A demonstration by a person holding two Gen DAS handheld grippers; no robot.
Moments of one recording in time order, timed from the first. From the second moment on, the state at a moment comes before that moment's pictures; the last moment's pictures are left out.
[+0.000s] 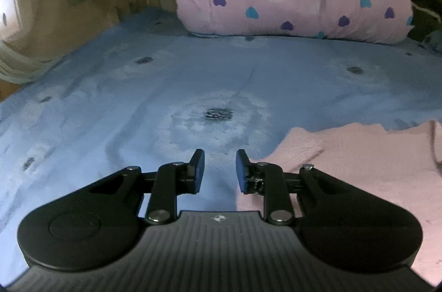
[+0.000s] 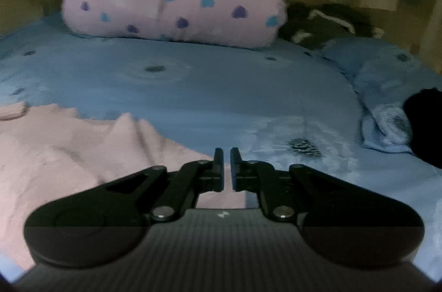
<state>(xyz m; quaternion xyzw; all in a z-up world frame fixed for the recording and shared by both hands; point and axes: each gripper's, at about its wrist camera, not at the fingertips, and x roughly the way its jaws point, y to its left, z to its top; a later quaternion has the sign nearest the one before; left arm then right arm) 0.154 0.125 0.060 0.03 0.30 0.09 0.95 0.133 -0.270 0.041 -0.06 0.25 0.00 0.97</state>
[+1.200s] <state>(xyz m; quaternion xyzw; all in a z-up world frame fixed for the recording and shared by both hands) 0.153 0.104 0.052 0.01 0.31 0.05 0.95 0.127 -0.220 0.051 -0.11 0.23 0.08 0.96</state>
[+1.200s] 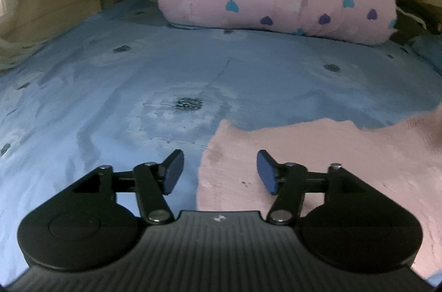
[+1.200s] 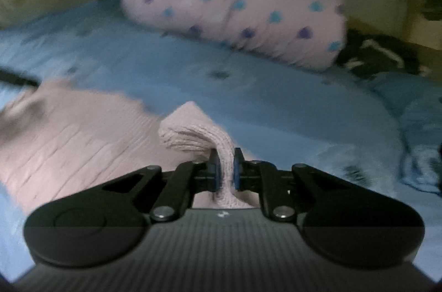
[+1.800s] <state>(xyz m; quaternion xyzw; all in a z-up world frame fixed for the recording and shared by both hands) 0.141 0.087 0.044 0.02 0.35 0.00 0.94 0.111 -0.278 0.057 -0.04 0.23 -0.01 0.97</state>
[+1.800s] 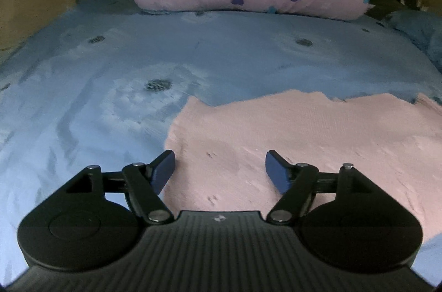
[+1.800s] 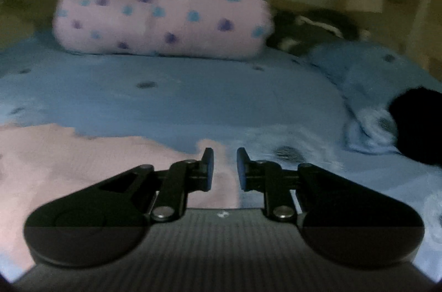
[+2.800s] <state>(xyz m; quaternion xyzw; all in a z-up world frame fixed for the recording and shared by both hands) 0.099 0.096 0.063 0.01 0.40 0.00 0.92 0.058 -0.272 0.059 0.08 0.28 -0.02 0.96</state>
